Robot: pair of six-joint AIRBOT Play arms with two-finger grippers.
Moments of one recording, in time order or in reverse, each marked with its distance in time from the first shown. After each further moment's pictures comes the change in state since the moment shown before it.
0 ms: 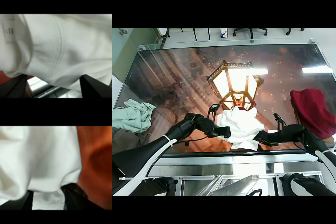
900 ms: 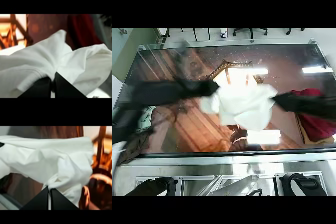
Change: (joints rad) left arm 0.160 0.331 0.497 -0.003 0.052 0.024; right arm -0.070 0.441 0.697 0.025 -0.245 0.031
